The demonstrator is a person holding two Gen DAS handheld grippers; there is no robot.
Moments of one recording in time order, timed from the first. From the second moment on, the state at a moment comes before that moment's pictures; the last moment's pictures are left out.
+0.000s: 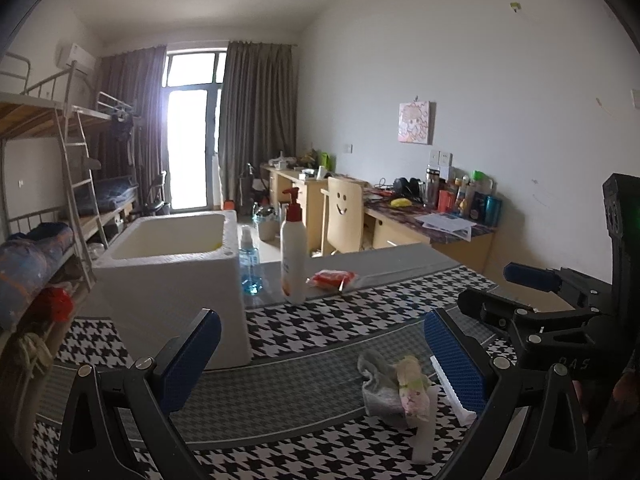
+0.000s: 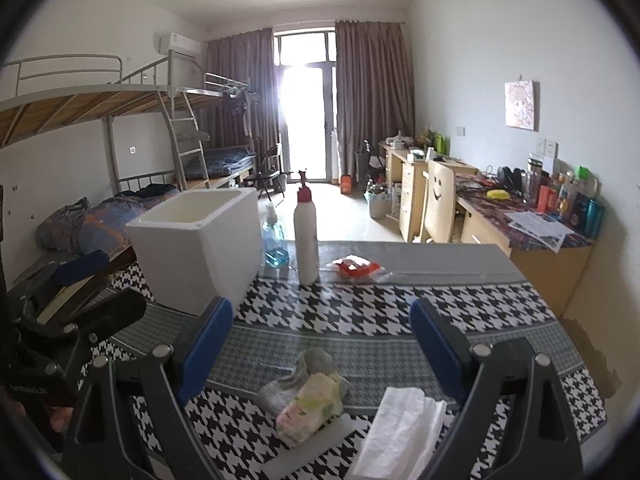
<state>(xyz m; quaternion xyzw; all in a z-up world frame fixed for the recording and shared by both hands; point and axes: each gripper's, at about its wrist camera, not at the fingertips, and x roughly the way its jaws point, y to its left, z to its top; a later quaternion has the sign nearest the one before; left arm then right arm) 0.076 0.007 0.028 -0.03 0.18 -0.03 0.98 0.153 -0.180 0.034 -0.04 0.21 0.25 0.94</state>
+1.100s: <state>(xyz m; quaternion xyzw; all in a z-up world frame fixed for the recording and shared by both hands) 0.105 -0.036 -0.025 -0.01 0.26 -0.11 0.96 0.158 -0.236 -0.020 -0.02 0.28 0.17 0.95</state>
